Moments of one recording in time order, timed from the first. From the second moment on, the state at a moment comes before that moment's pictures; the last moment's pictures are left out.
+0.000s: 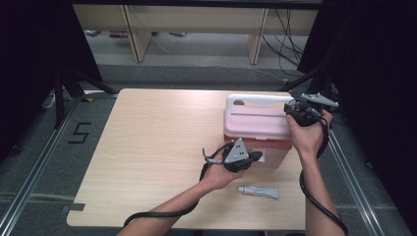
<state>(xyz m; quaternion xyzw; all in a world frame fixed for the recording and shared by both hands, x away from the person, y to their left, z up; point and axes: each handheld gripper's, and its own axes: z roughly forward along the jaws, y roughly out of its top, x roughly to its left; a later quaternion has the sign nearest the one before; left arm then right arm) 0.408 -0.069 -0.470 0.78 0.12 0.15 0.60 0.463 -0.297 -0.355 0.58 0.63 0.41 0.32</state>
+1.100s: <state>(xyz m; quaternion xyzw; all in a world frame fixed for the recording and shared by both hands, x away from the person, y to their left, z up) 0.408 -0.070 -0.467 0.78 0.12 0.14 0.59 0.488 -0.297 -0.327 0.61 0.65 0.36 0.27</state>
